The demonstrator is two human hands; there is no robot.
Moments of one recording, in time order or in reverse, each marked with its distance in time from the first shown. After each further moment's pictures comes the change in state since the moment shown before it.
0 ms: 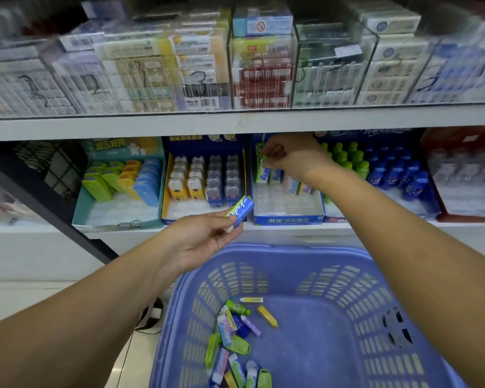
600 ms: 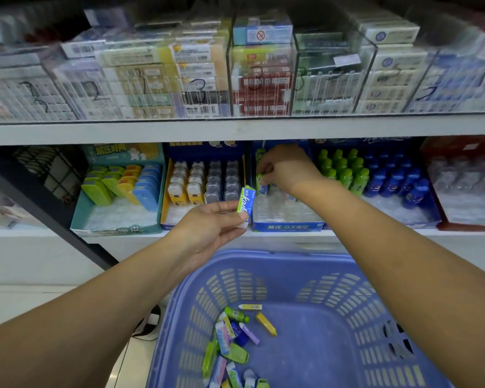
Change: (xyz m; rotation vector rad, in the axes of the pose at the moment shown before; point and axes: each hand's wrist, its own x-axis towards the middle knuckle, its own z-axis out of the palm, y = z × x) left_hand 0.008 0.001 0.010 0.223 -0.013 0.213; right_hand 0.004 -0.010 0.010 -0.295 -0.106 -0.020
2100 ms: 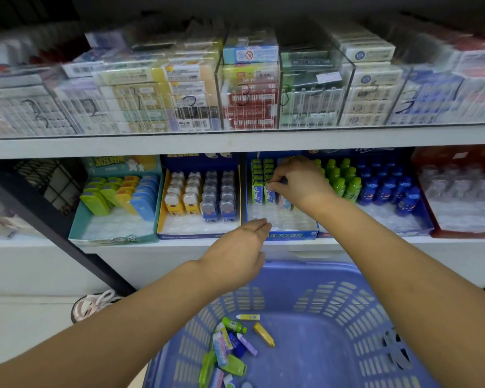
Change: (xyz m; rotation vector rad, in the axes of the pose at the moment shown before) left_hand 0.009 -0.026 0.028 1.705 -0.215 0.595; right_hand -0.021 0.029 0.001 -0.119 0.184 -0.017
